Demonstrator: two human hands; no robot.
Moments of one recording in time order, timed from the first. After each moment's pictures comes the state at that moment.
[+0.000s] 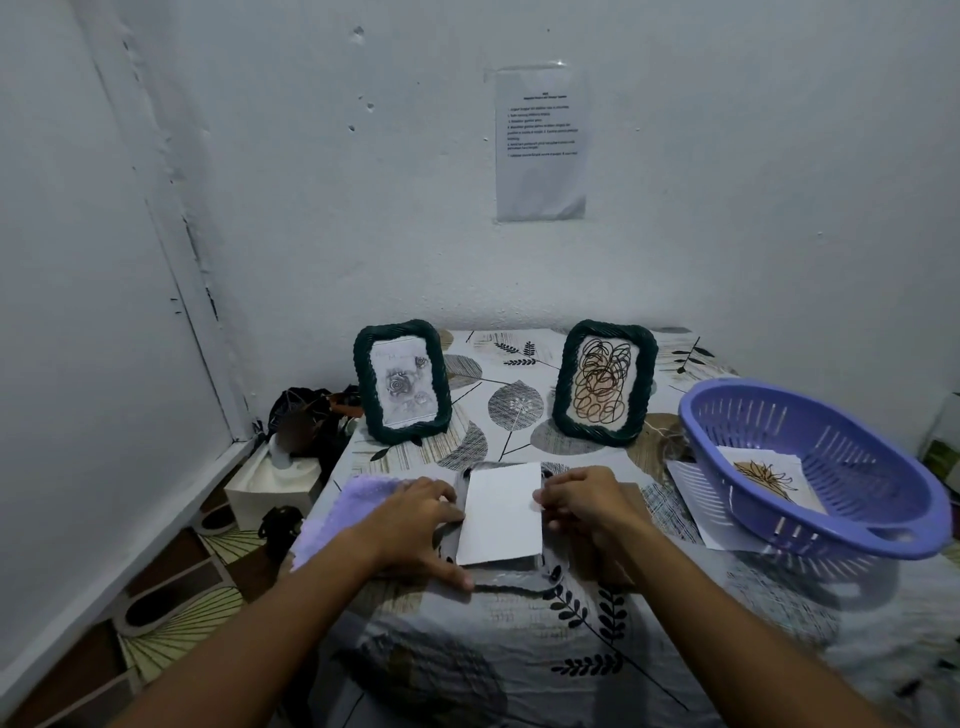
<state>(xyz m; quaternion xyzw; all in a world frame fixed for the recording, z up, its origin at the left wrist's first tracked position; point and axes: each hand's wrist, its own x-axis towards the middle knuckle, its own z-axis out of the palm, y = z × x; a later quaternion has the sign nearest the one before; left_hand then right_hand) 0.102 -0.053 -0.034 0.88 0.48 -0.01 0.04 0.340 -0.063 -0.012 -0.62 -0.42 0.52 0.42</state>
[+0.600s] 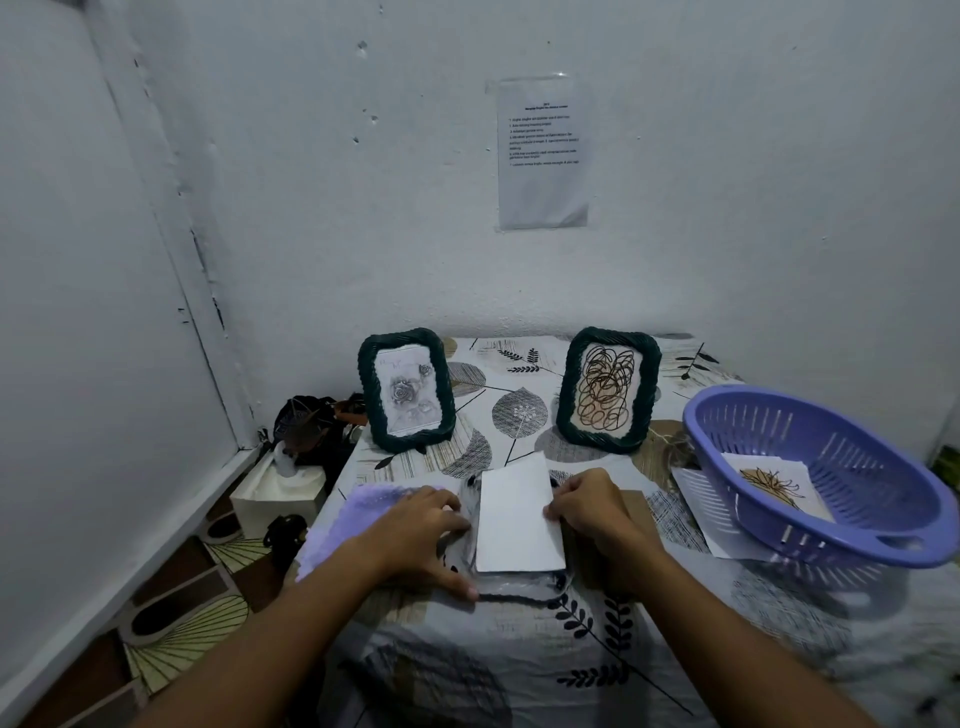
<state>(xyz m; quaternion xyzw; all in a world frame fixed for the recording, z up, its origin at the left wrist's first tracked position) 0.103 -0.055 -0.032 0.88 0.47 -0.01 0.04 0.340 -0.044 -0.027 -0.70 -0.50 0.38 0.34</state>
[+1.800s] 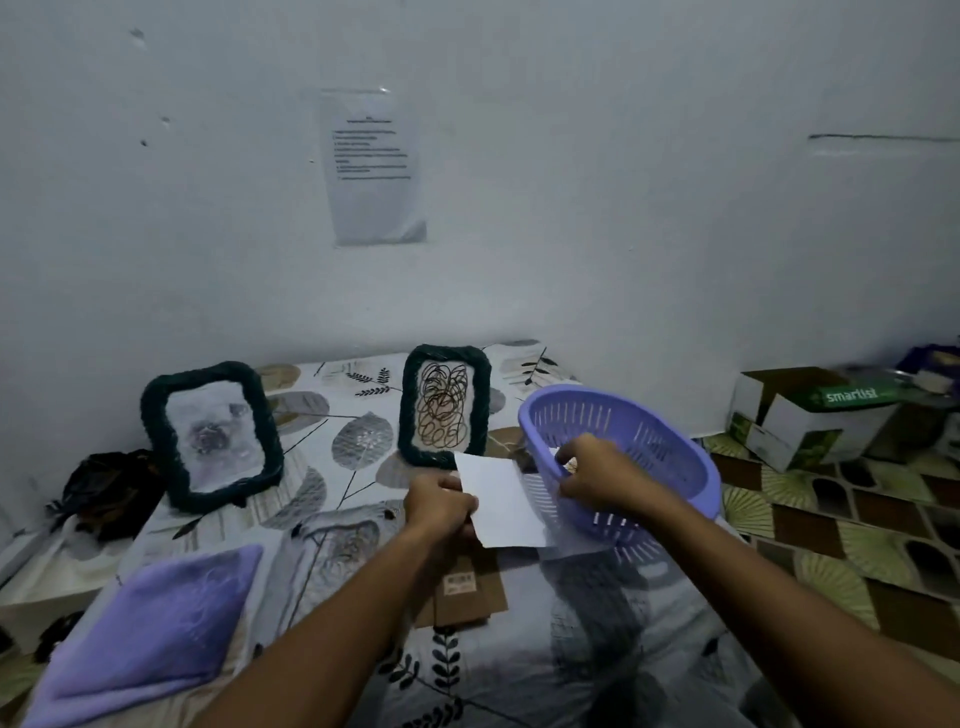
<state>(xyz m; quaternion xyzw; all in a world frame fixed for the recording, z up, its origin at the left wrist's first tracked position) 0.340 -0.032 -0.012 0.52 0.57 0.38 0.51 0.513 -0.093 0.054 -0.75 -0.62 0.15 0.15</state>
